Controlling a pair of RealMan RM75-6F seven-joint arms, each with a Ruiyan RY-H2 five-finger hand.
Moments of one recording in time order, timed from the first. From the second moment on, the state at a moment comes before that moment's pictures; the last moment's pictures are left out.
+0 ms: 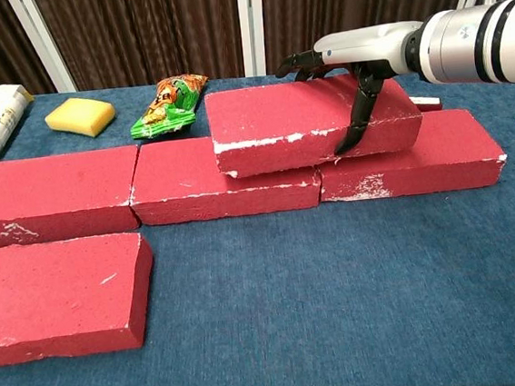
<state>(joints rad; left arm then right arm) -0.18 -1.18 -0.01 -1.47 1.52 1.37 -0.26 0.95 -1.43 0.23 -1.50 -0.91 0.64 -0.30</state>
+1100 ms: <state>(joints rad) -0.18 -1.18 0.00 -1.43 1.52 1.36 -0.30 1.03 -1.49 0.16 -1.52 -0.72 0.76 -0.38</state>
